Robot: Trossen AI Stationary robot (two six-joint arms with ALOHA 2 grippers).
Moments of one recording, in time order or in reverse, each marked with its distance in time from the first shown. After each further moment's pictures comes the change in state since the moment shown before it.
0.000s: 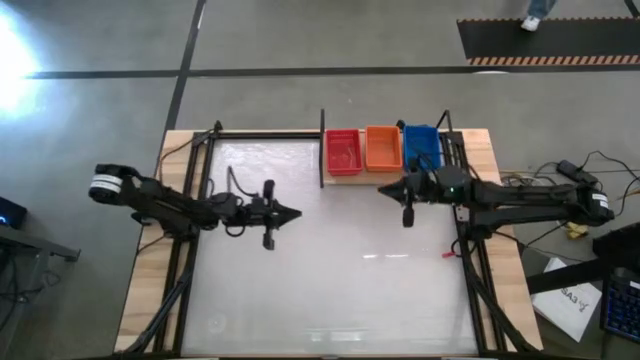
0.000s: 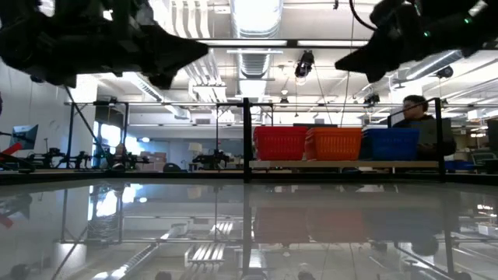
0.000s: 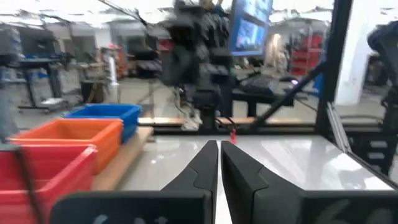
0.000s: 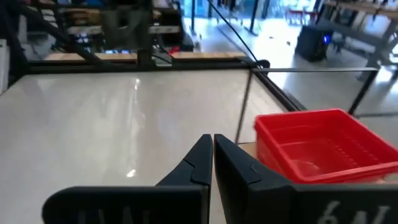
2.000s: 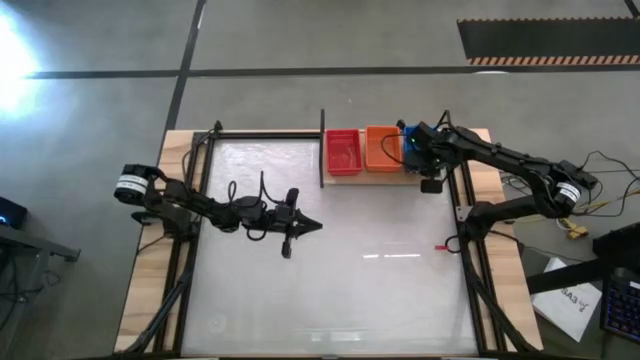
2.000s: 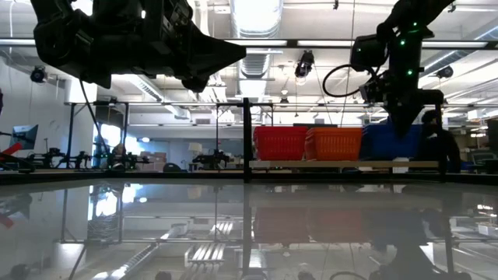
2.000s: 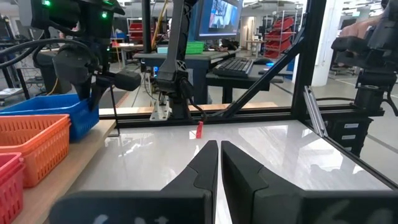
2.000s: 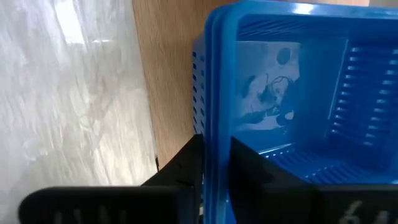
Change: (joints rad) left arm -0.020 0.208 0.193 -0.056 0.097 -0.003; right arm -0.512 0.456 0.502 -1.195 0.247 -0.592
